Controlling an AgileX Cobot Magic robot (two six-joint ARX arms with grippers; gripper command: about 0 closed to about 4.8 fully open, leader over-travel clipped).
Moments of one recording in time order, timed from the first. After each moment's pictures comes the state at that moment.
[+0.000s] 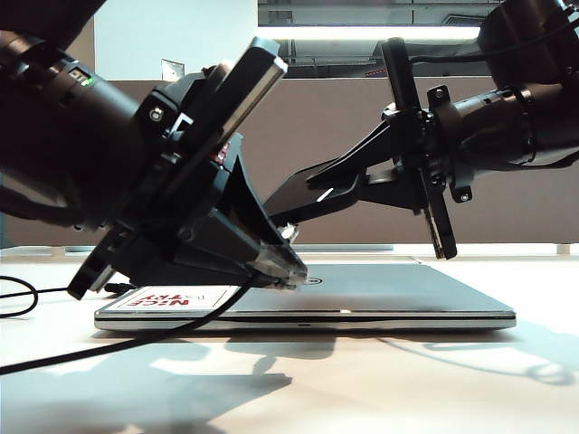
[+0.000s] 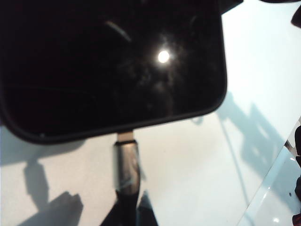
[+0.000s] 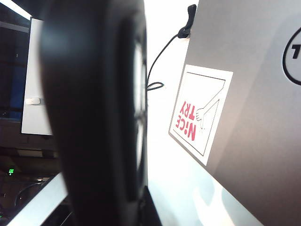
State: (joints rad) left arm -0.95 1.30 0.41 0.35 0.12 -0.65; right arm 0.39 1.56 0.64 0.53 -0.88 0.92
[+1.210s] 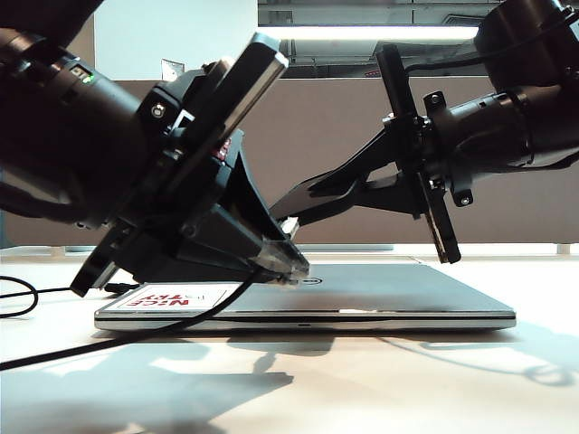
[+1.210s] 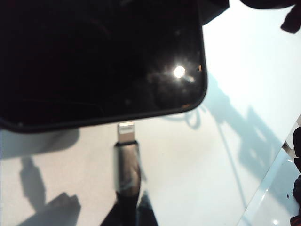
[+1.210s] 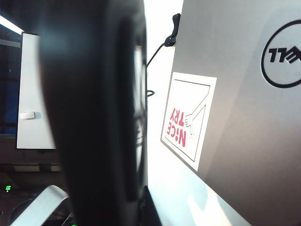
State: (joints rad) left arm -0.95 1.30 0.41 0.36 0.12 -0.65; right arm 0.40 1.56 0.64 0.52 -0.82 0.96
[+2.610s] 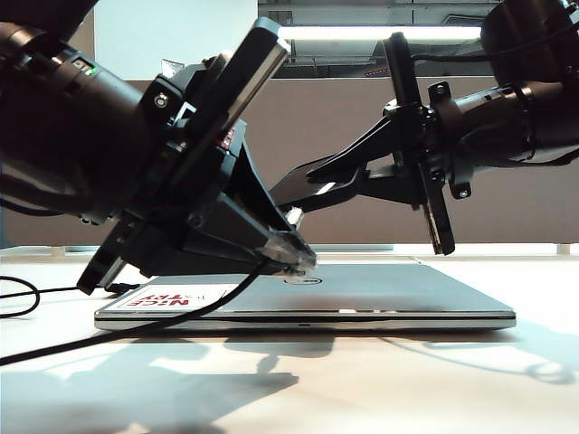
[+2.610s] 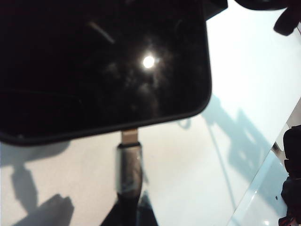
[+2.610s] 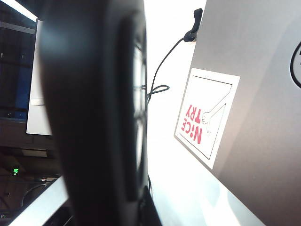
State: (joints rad) left arm -0.95 1.30 0.41 0.39 0.13 -0.67; right arm 0.39 1.56 0.64 0.55 -0.89 0.94
